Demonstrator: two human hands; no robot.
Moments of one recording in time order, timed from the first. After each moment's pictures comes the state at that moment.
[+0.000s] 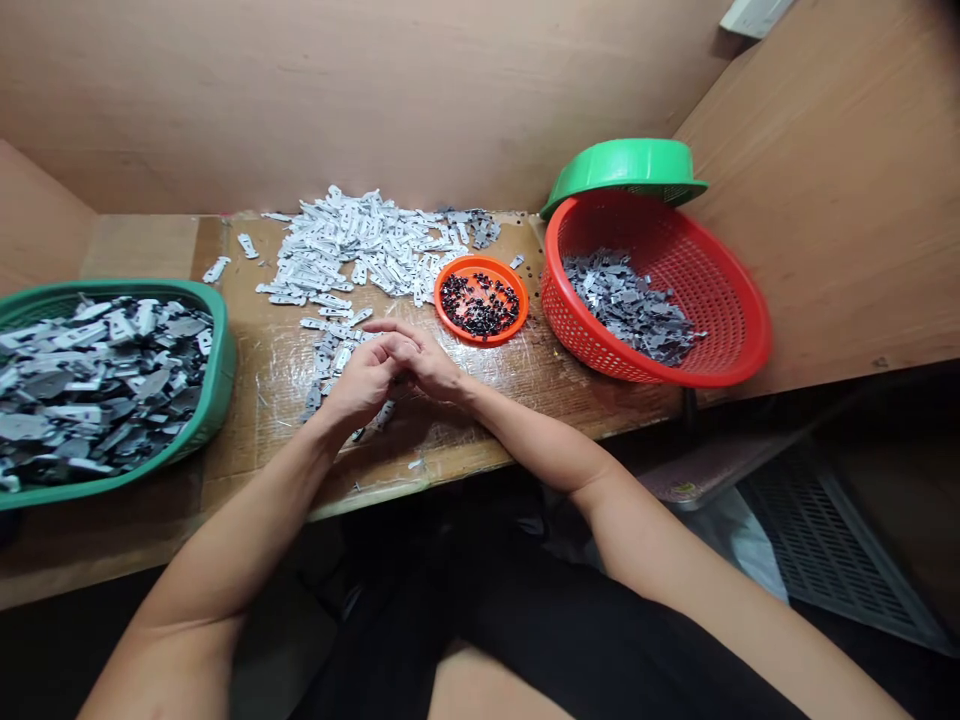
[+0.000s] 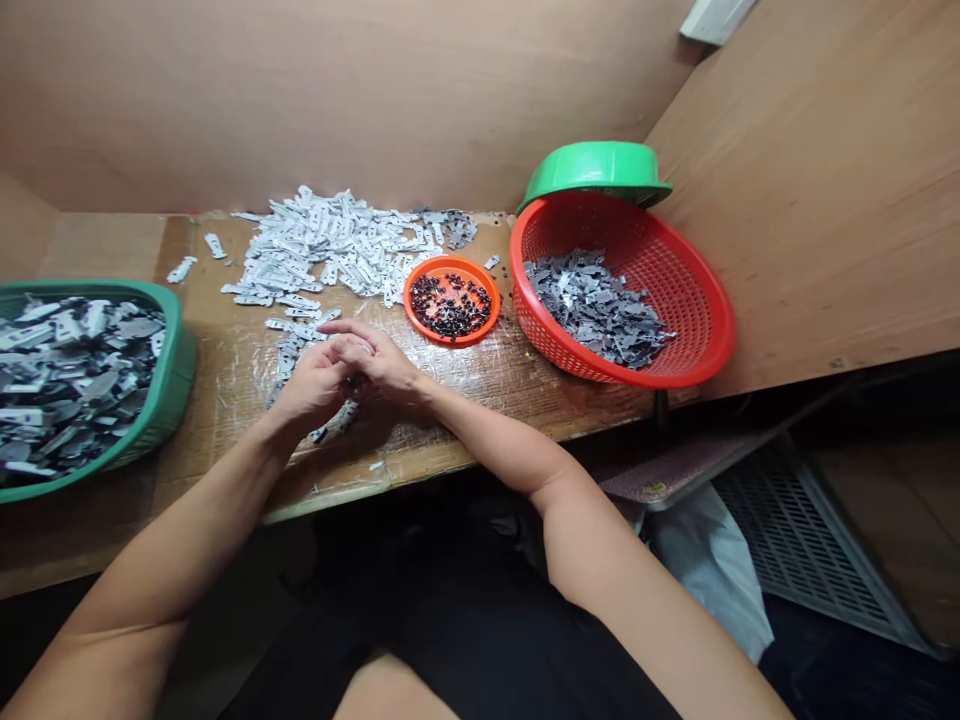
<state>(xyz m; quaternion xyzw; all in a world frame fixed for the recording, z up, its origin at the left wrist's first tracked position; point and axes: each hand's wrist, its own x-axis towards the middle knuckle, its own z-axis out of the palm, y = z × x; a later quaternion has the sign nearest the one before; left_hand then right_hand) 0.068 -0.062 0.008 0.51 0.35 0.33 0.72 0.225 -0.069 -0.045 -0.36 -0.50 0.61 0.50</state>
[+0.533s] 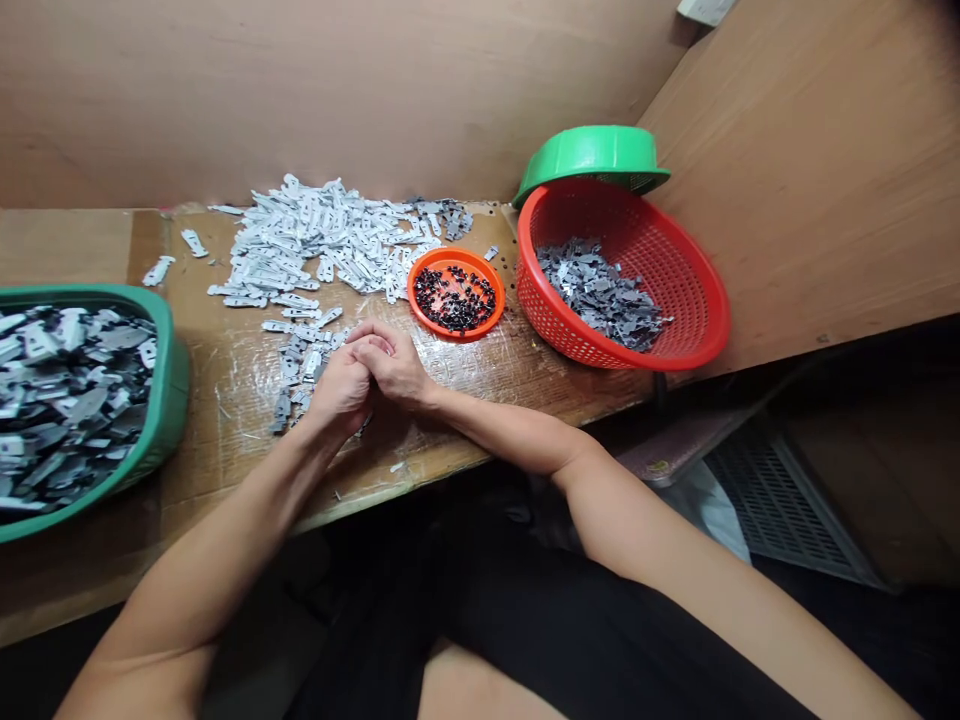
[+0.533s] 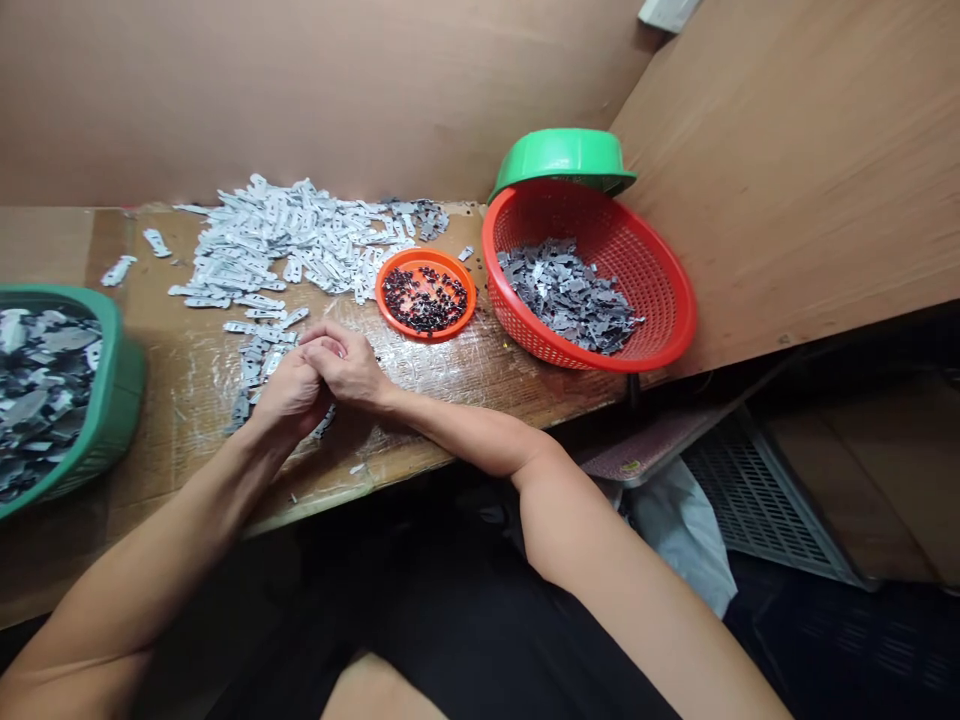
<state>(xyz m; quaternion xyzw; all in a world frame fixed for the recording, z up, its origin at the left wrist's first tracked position) 0.082 -0.064 -0.005 0.46 0.37 0.36 0.72 0.203 -0.067 -0.051 -0.46 -0.49 0.48 0.56</state>
